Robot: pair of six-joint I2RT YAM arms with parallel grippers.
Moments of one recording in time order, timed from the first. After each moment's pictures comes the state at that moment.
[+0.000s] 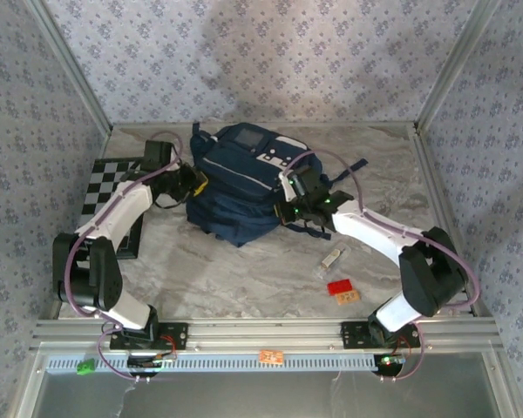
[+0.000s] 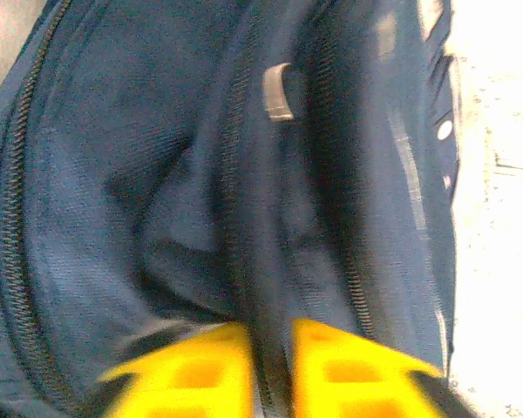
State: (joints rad) left arm -0.18 1.53 1.16 -0.49 0.42 -0.94; right arm 0.65 1.55 1.06 -0.36 -0.09 0.23
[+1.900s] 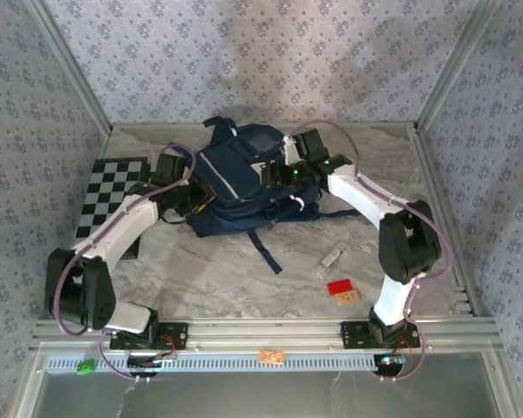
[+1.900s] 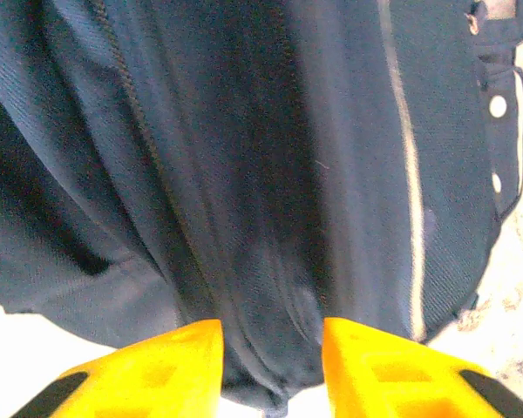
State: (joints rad) left arm -0.33 1.39 1.05 -0.57 0.23 -0.93; right arm 0.48 1.82 1.45 -0.43 -0.42 0.42
